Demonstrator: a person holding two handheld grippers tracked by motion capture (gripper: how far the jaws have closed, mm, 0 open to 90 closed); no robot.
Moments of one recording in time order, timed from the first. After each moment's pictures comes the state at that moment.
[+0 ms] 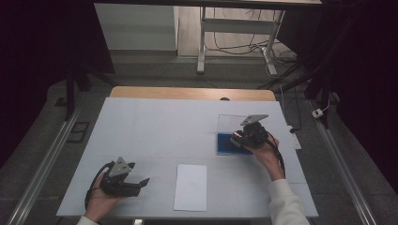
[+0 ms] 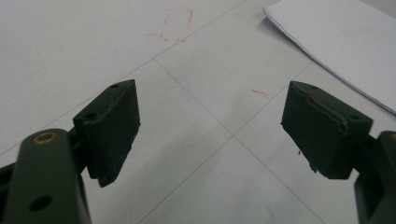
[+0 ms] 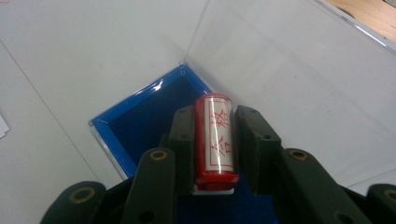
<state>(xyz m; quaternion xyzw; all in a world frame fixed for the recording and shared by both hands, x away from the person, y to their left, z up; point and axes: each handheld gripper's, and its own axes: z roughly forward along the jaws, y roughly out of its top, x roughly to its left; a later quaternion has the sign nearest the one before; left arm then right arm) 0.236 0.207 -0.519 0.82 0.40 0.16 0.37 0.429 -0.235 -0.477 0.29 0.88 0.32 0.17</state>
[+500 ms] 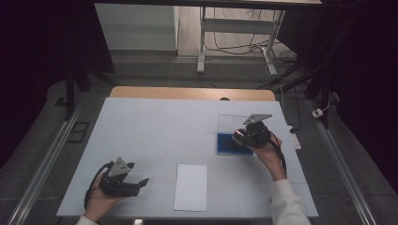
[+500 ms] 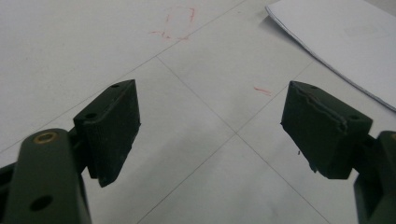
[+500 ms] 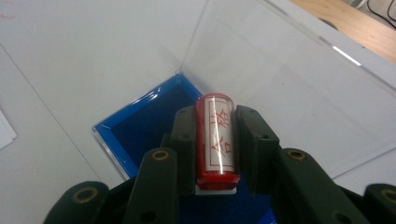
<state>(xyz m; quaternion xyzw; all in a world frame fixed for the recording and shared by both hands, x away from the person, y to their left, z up) 0.236 0.210 -0.520 0.82 0.40 0.16 0.37 0.422 -0.239 -0.465 0.30 0.87 0.34 0.18</state>
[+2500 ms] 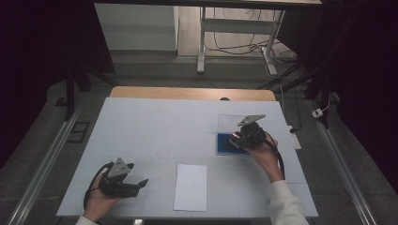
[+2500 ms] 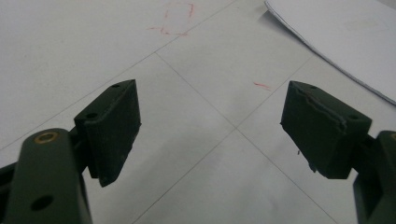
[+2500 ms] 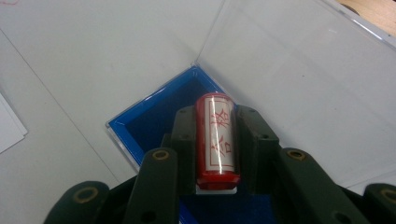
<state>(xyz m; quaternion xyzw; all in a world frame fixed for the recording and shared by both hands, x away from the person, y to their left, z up) 0.235 0.211 -0.520 0.83 0.40 0.16 0.37 0.420 -0.224 -0.471 0.30 0.89 0.31 0.17</state>
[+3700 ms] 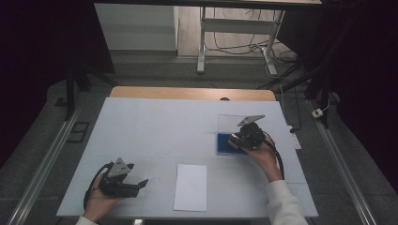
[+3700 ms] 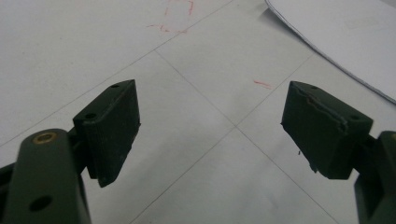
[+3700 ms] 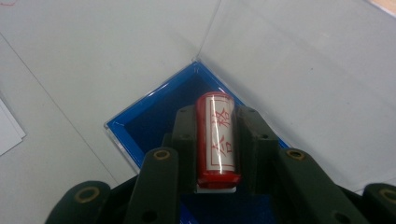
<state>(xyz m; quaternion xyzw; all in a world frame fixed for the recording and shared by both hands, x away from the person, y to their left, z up) 0.234 0.211 -0.521 0.83 0.40 0.15 0.37 0.425 -0.225 -0.479 0.32 0.88 0.31 0.15</state>
